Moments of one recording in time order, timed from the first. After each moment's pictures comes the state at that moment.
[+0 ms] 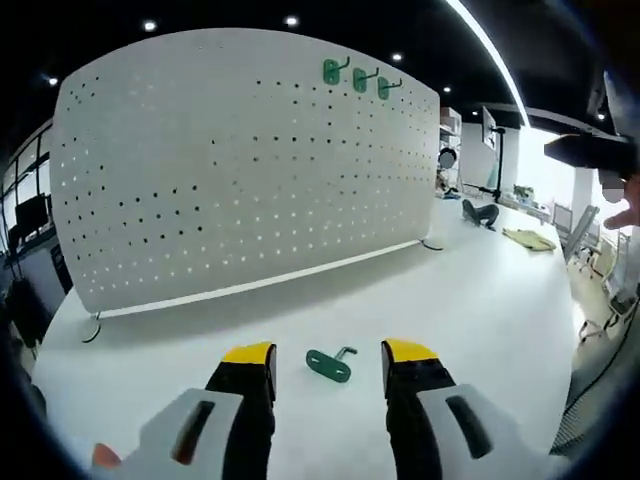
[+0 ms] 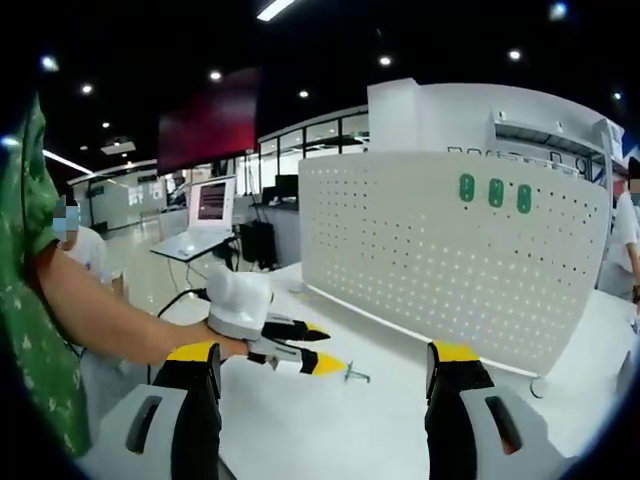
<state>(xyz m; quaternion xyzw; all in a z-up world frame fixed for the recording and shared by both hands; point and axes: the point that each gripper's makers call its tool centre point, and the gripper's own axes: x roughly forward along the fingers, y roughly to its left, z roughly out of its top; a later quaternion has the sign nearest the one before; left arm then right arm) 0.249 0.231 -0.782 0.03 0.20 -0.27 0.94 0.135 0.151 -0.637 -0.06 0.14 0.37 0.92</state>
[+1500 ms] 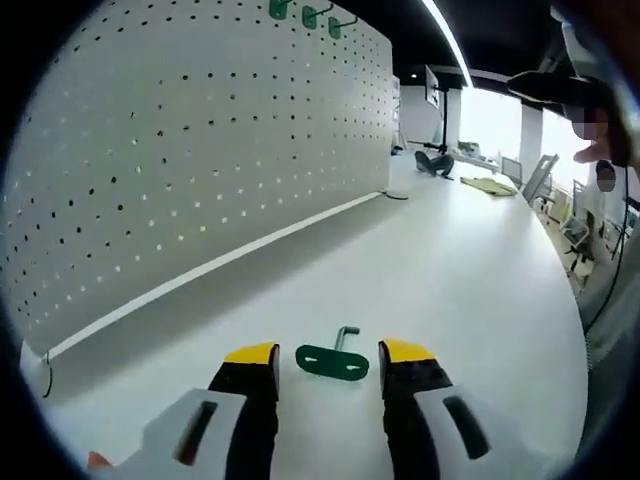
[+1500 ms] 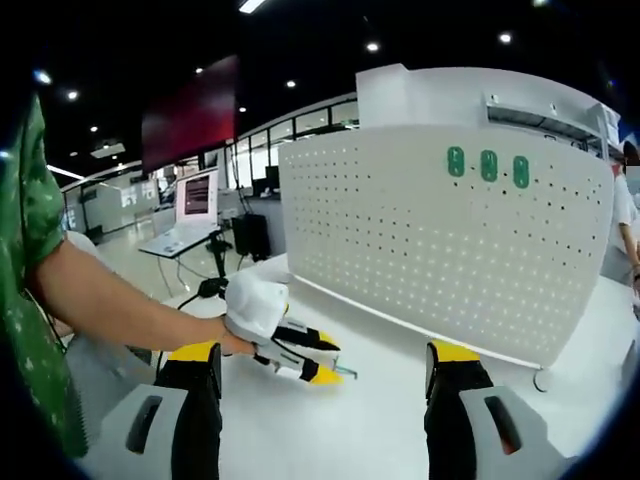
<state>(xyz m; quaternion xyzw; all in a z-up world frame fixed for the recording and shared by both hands) 0.276 0.205 -0.834 0.10 0.24 -0.40 0.88 0.167 0.140 -0.657 -0.05 0.17 0.36 0.92</state>
